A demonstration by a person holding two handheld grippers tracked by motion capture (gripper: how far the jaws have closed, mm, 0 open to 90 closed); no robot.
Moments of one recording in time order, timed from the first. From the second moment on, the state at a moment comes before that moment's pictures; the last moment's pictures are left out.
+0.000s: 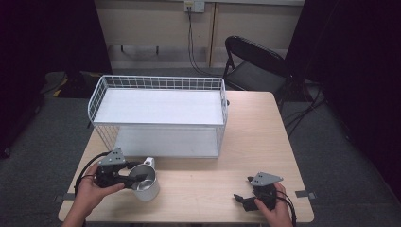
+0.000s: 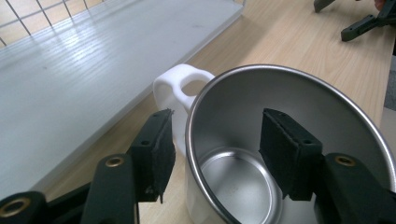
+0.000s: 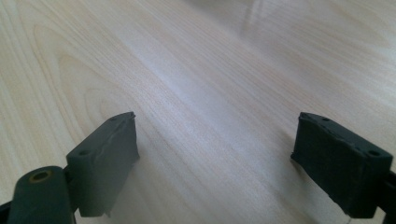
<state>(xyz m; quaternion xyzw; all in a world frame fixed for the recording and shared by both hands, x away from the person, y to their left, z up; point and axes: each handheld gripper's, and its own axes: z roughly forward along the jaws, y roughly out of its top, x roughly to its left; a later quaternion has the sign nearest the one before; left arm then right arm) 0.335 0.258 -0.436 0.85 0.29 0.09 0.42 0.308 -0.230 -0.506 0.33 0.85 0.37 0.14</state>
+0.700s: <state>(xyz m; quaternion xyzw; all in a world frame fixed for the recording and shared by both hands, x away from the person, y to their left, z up) 0.335 0.257 -0.438 0.85 0.31 0.10 0.41 0.309 -0.231 -0.506 0.33 0.85 0.37 0.14</state>
